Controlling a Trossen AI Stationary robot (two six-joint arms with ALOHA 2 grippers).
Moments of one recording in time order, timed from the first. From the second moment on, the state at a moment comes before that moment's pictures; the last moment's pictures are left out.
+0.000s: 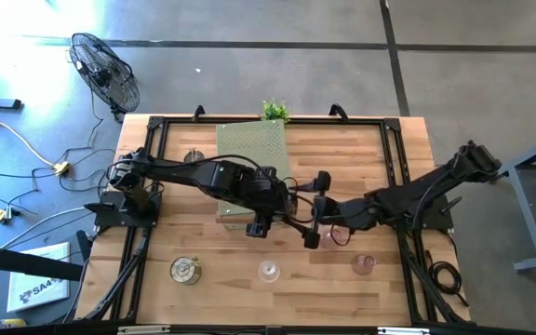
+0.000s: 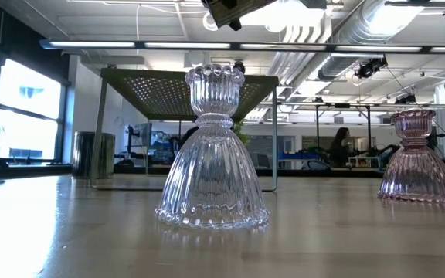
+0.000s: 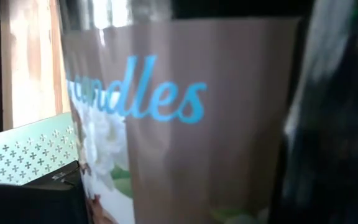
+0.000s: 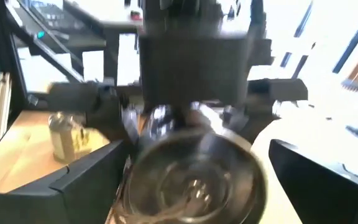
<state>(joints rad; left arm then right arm) -0.18 1.85 1.97 -1.12 -0.20 0.05 0.42 1.34 1.03 0.10 0.66 -0.03</state>
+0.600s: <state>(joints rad) -0.18 1.65 1.97 -1.12 -0.24 0.06 0.68 1.26 1.03 0.12 1.16 -0.16</state>
